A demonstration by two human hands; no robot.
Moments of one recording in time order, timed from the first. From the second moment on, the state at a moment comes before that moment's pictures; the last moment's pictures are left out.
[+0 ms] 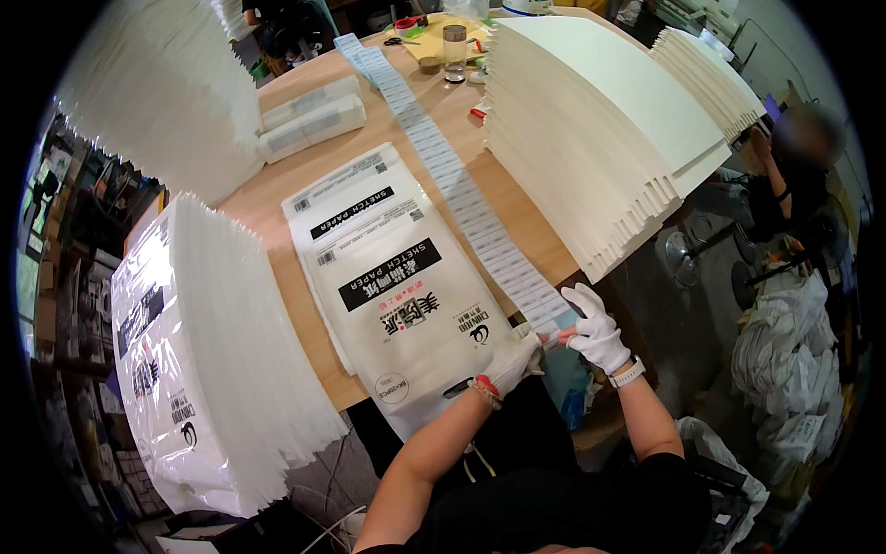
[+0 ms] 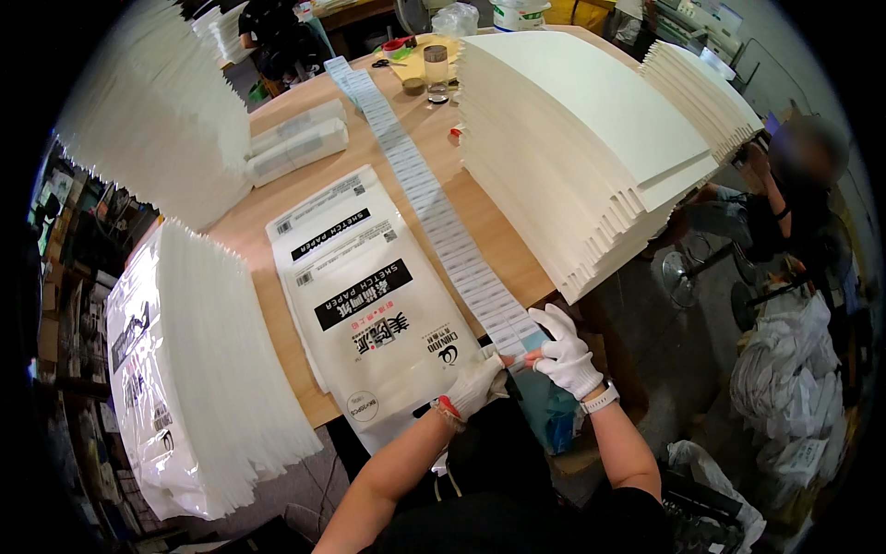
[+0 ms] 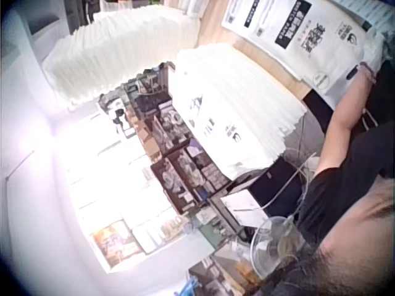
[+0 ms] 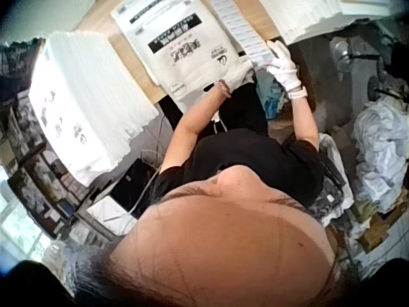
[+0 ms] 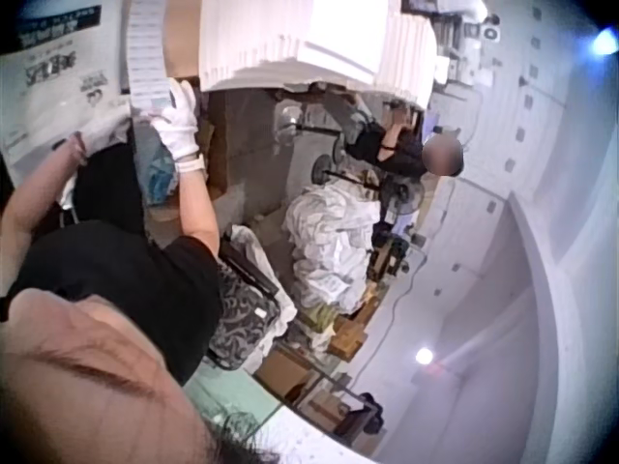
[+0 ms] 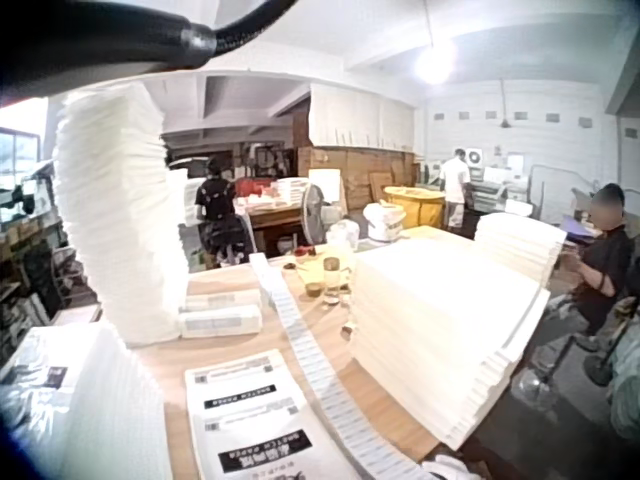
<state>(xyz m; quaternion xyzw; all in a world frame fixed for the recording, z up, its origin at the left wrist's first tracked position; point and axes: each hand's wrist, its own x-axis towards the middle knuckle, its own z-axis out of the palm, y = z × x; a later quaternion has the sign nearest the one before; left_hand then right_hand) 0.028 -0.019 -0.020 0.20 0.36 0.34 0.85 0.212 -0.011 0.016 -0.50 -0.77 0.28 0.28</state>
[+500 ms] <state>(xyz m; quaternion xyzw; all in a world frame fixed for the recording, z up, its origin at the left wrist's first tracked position) -0.095 -0.121 -0.029 0.51 0.63 0.45 0.38 -0.055 0.116 -0.014 -0.44 -0.67 0.51 0.31</state>
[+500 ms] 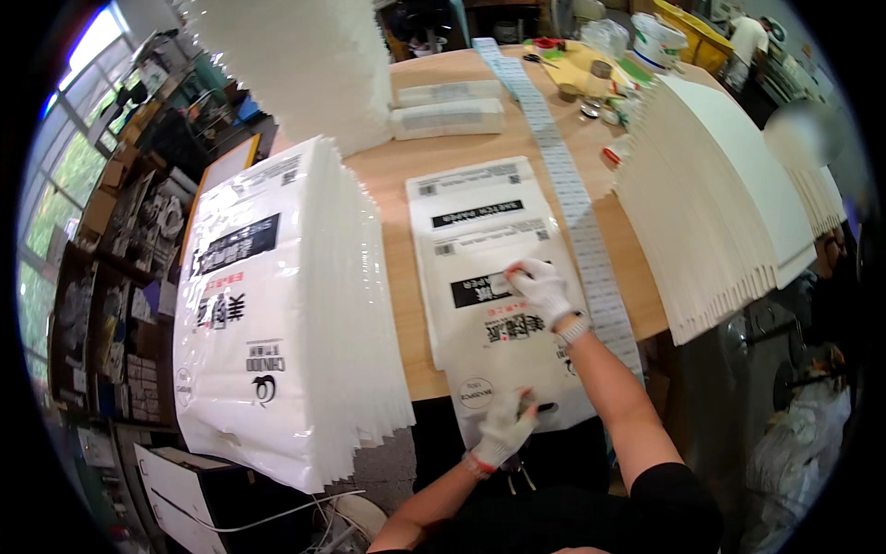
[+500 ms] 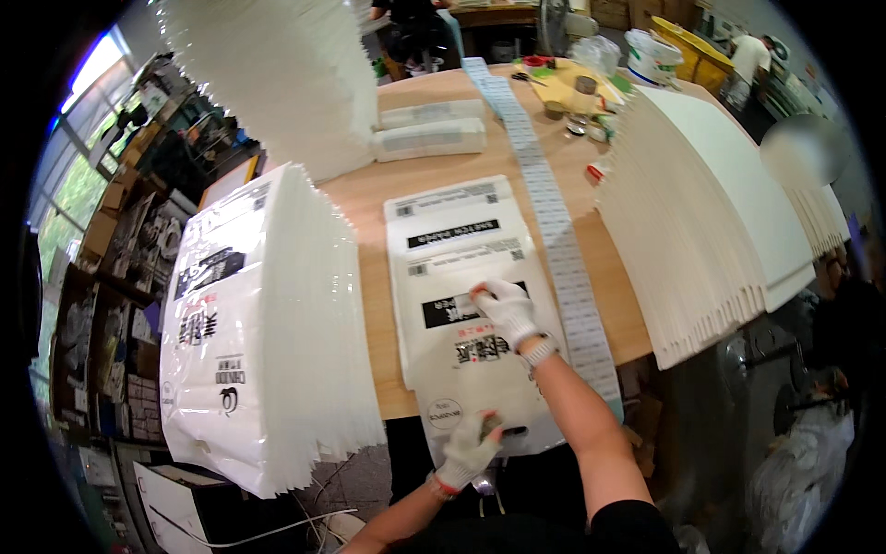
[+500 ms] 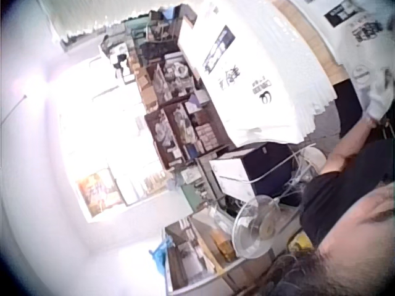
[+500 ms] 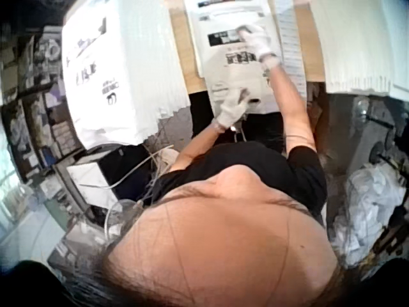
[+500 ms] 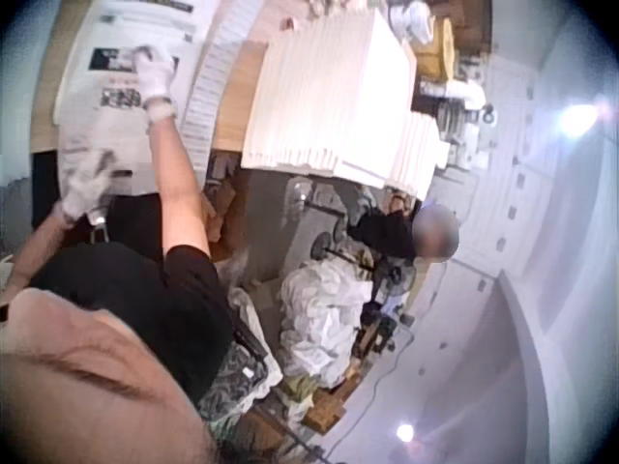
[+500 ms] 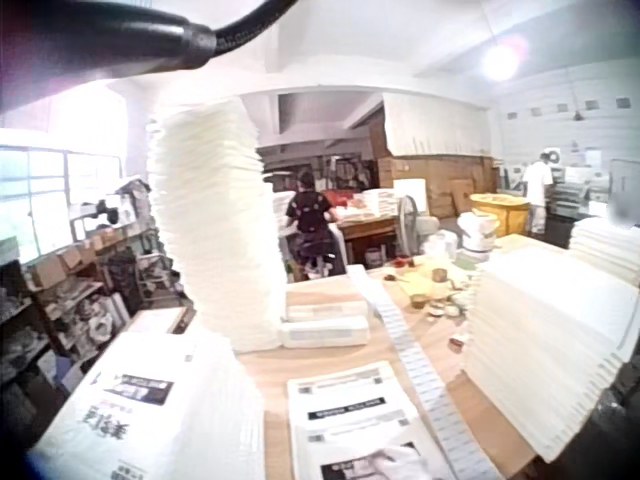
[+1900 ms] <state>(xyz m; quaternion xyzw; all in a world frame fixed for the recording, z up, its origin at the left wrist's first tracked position) -0.181 -0.137 0.062 0.54 0.54 0.57 0.31 0.024 0.041 0.016 -0.61 -0.75 0.23 0.09</state>
